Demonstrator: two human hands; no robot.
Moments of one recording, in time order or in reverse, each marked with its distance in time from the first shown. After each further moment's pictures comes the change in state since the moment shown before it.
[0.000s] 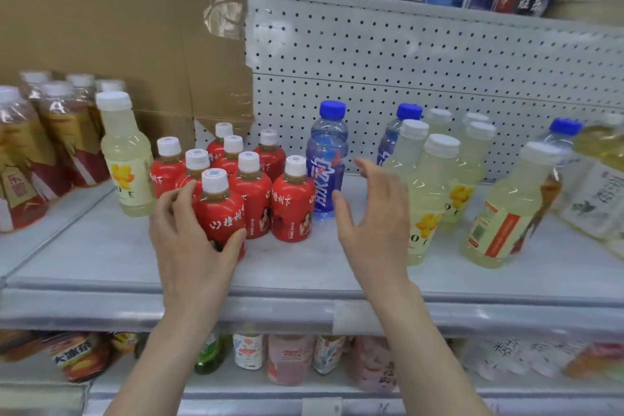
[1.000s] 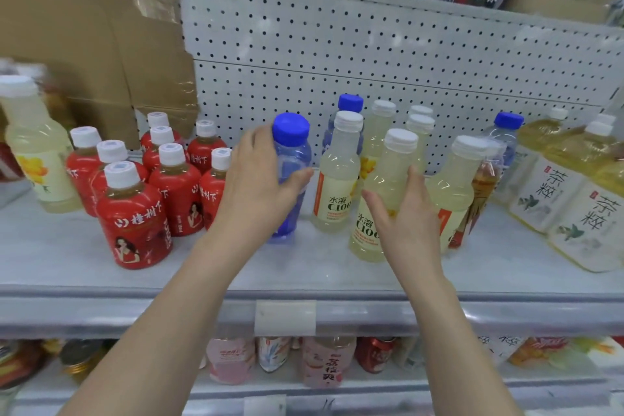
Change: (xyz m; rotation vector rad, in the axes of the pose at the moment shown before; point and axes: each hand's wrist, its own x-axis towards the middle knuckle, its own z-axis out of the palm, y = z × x) left_hand 0.015 0.145 0.081 -0.115 -0.324 0.276; right_hand 0.026 0.114 -0.075 -0.020 -0.167 0.324
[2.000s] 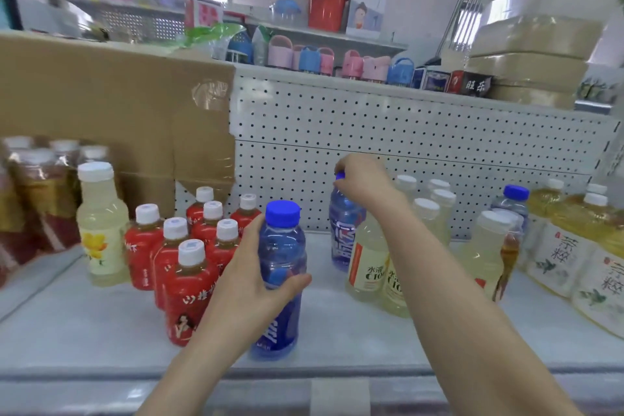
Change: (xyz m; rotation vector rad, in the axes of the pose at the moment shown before) left_hand -0.033 -0.062 -0.065 -0.428 -0.175 -0.160; right_hand 0.136 -0.153 0.054 -0.594 -0.375 -0.176
